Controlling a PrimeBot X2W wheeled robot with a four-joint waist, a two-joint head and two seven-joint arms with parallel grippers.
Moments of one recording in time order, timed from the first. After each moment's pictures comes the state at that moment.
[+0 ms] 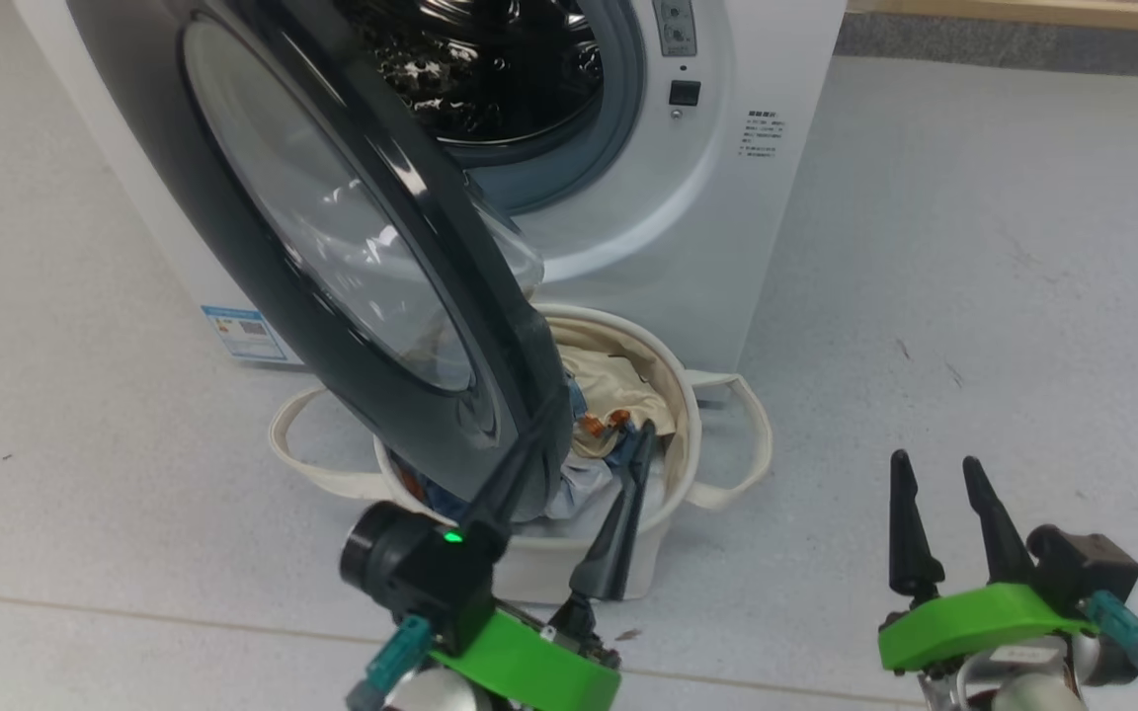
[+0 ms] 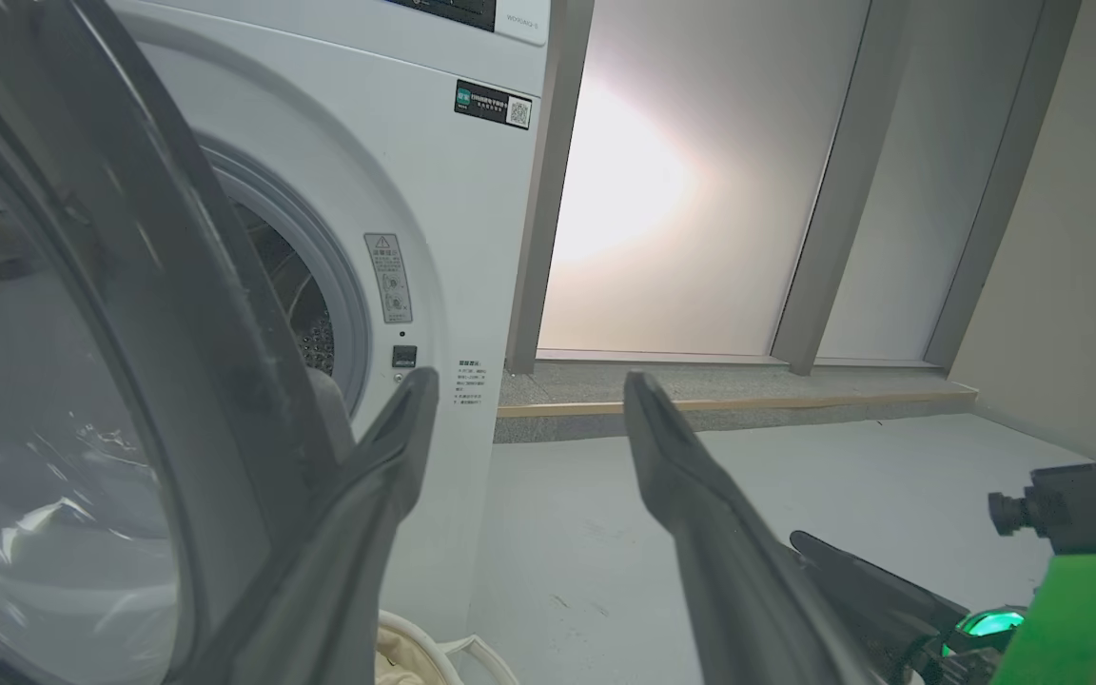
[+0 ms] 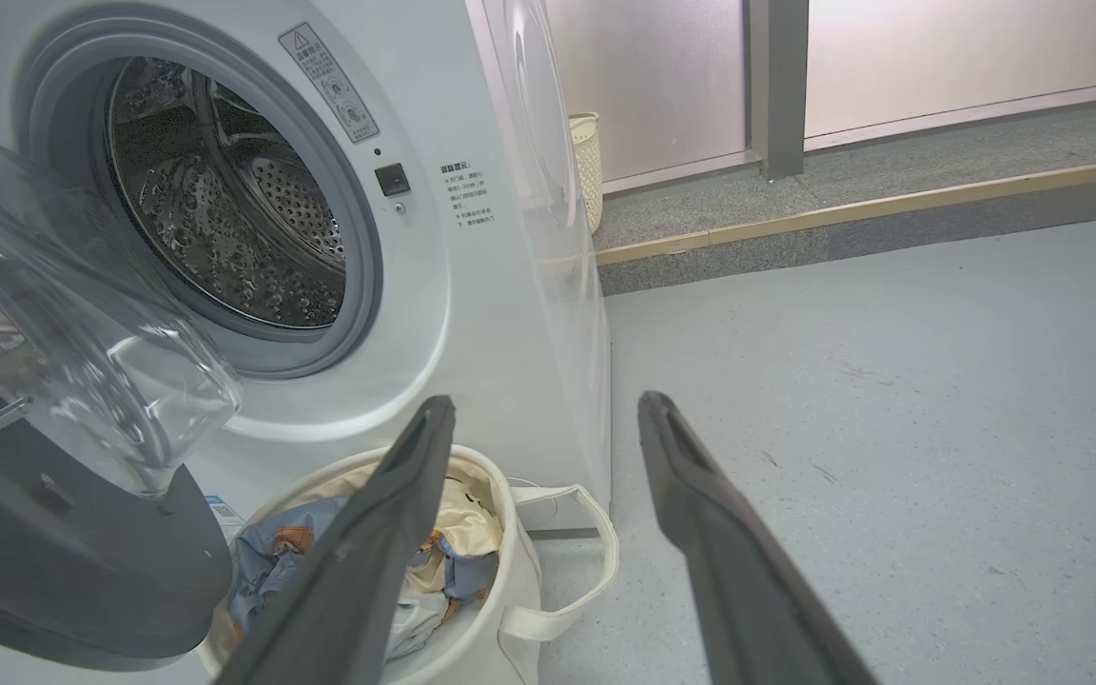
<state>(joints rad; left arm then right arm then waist) -0.27 0.05 -0.56 0.06 -0.26 0.07 -0.26 -0.08 -0.06 0.08 0.25 0.31 0.13 -0.25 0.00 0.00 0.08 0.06</state>
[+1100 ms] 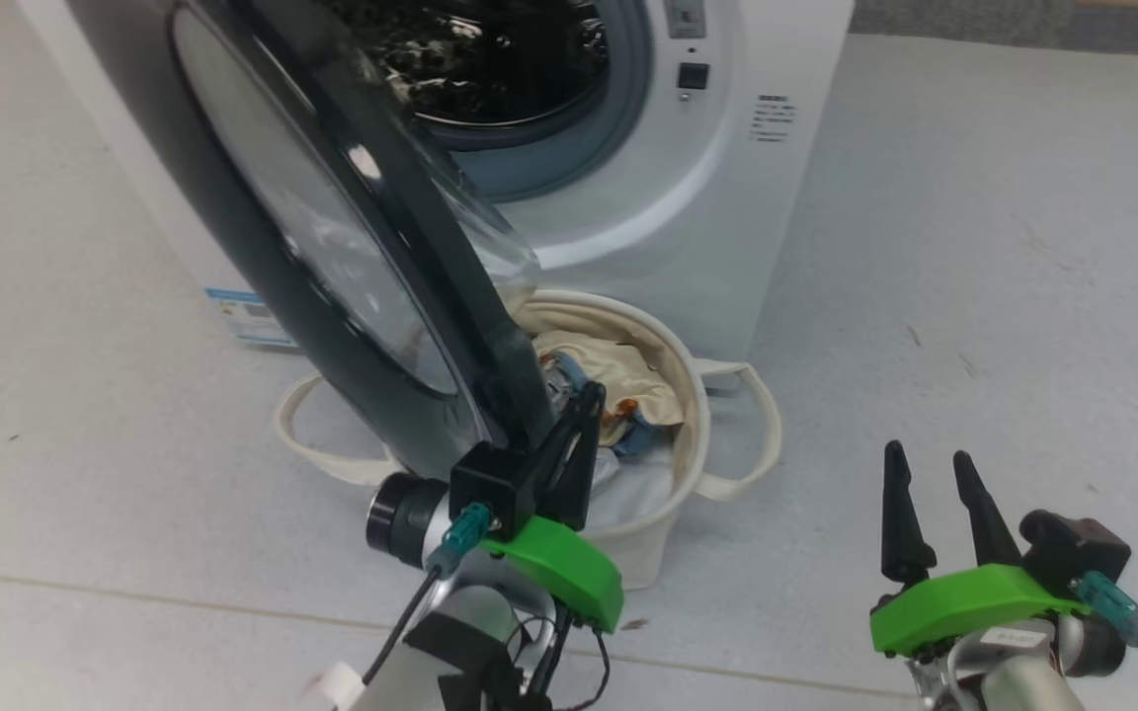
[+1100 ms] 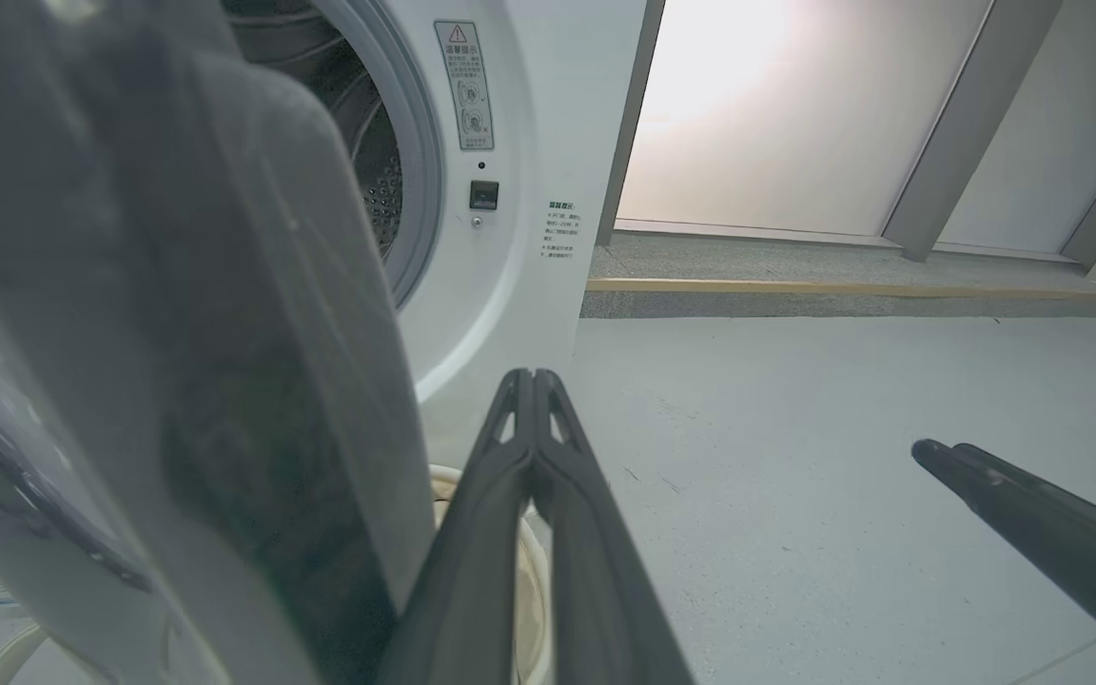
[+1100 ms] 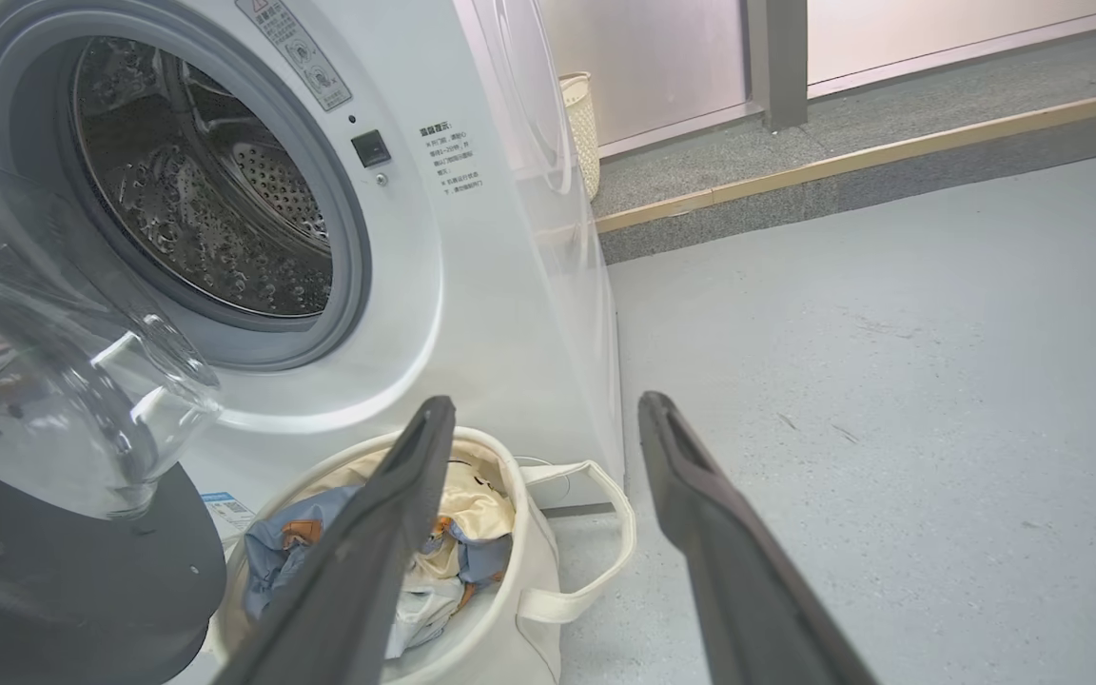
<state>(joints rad) -0.54 0.01 -0.72 0.51 -0.46 0.26 -0.26 -0.14 -0.05 0.08 0.33 0.37 0.13 -0.25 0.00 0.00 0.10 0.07</state>
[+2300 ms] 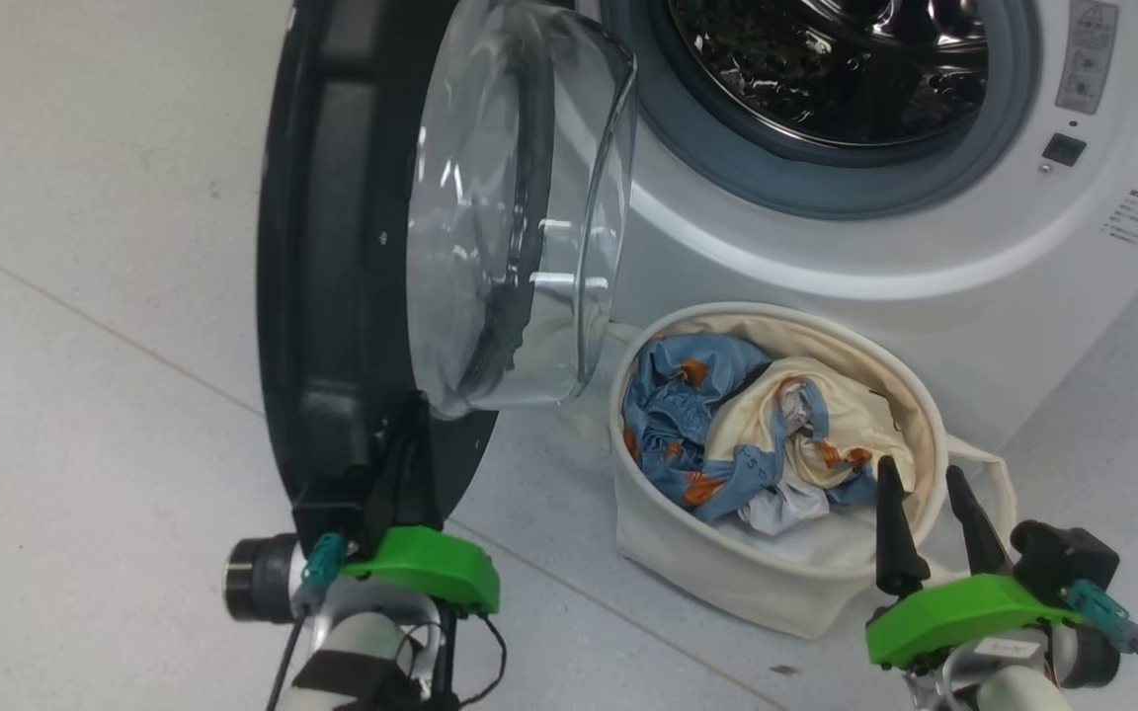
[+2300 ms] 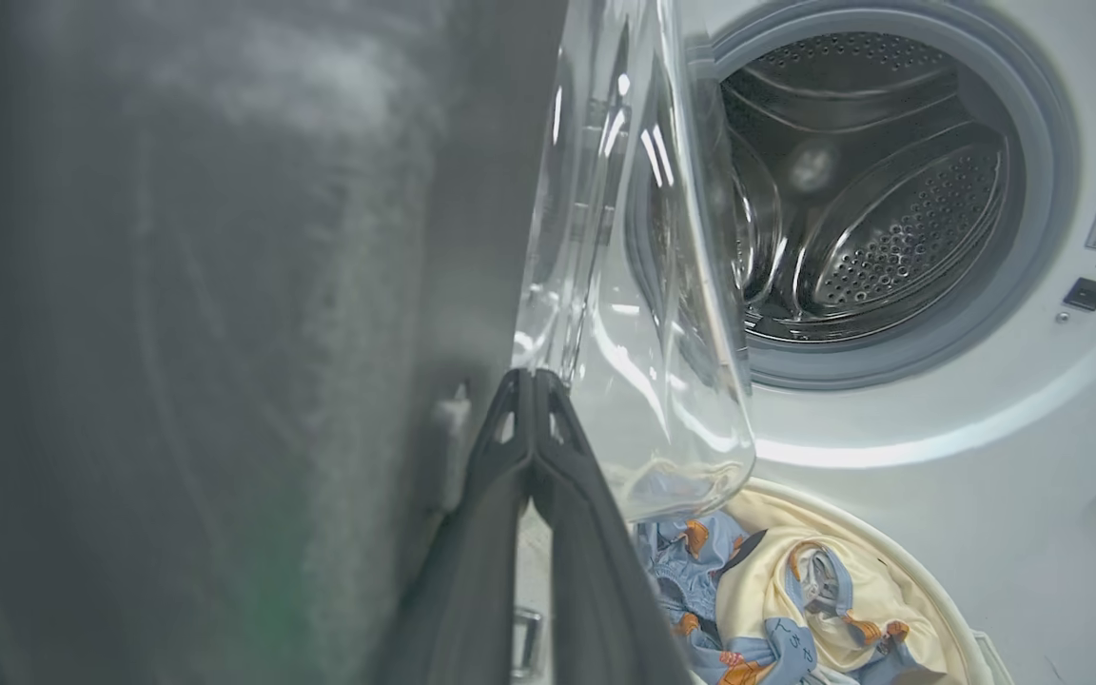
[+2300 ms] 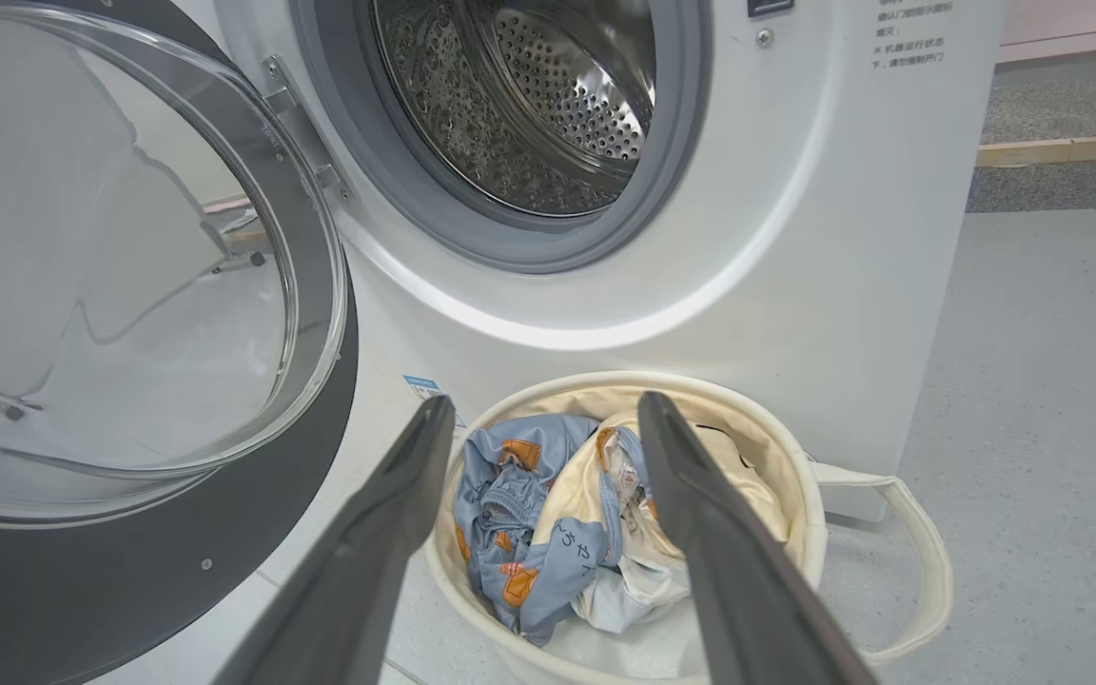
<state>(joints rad) -0.37 0.04 -0.44 0.41 -0.37 0.35 -0.26 -0.13 -0.05 0.09 0.36 0.37 0.13 -0.25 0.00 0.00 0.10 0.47</state>
